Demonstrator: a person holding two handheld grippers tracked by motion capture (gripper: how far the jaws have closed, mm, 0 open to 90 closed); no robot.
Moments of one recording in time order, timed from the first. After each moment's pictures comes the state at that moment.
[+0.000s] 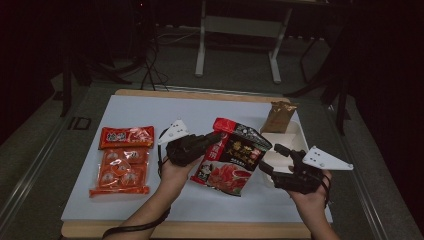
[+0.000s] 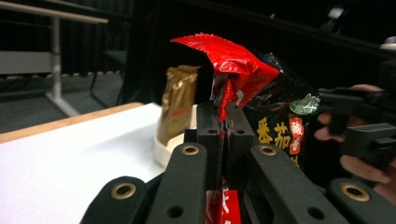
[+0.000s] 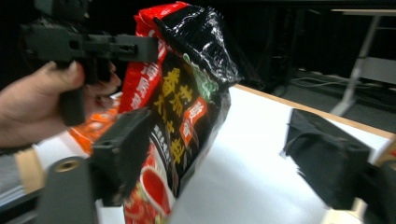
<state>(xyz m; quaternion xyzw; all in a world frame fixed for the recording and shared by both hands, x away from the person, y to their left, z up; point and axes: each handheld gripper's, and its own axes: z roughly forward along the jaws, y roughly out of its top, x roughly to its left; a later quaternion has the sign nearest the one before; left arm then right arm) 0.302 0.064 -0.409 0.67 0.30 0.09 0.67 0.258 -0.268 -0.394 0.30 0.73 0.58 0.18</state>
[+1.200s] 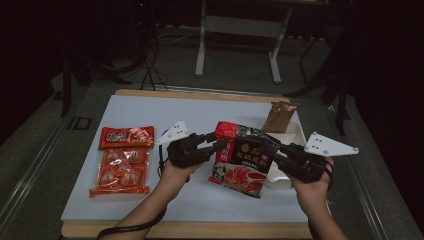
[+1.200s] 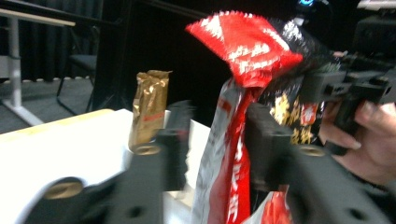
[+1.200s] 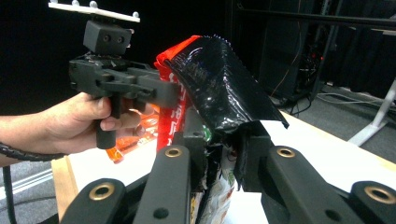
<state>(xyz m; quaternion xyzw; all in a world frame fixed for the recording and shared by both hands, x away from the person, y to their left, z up) 0.300 0.065 -0.408 0.68 0.26 0.07 0.68 0.264 -0.258 -0.352 0.24 0.75 0.59 0.17</state>
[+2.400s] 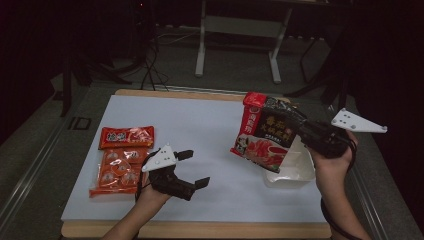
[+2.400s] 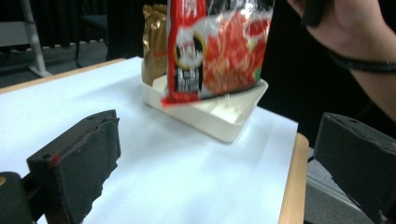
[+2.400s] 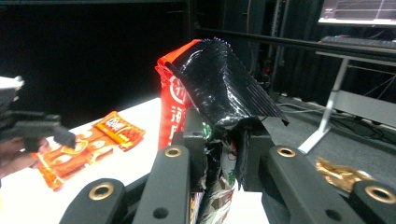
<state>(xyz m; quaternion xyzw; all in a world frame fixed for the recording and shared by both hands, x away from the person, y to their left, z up) 0.251 0.098 -0.438 0.75 0.26 0.08 0.60 0.306 -0.305 -0.324 0.28 0.72 0.59 0.23</state>
